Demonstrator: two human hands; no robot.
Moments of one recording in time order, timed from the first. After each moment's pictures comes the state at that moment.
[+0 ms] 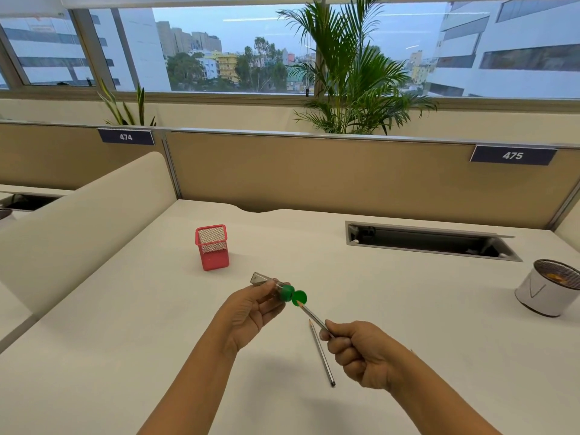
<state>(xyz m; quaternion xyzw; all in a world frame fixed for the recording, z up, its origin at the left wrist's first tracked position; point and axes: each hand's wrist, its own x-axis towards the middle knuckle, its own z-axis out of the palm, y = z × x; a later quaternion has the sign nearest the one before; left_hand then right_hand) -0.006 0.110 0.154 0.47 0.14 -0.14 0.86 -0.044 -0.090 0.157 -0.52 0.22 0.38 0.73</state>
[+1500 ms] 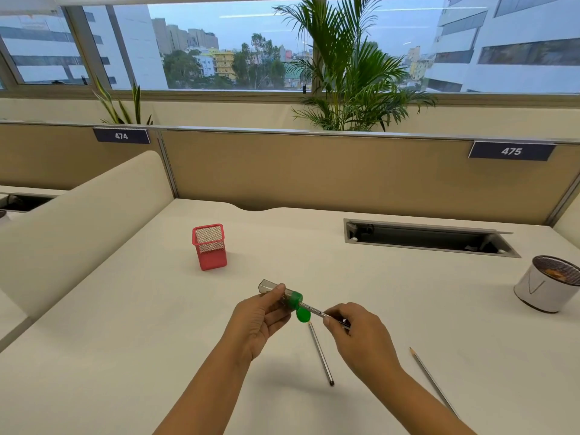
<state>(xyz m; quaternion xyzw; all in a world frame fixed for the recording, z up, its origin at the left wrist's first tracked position) -0.012 0.087 0.143 0.50 0.20 -0.11 0.84 -0.053 -0.083 0.141 -0.92 -0.01 -0.08 0.39</state>
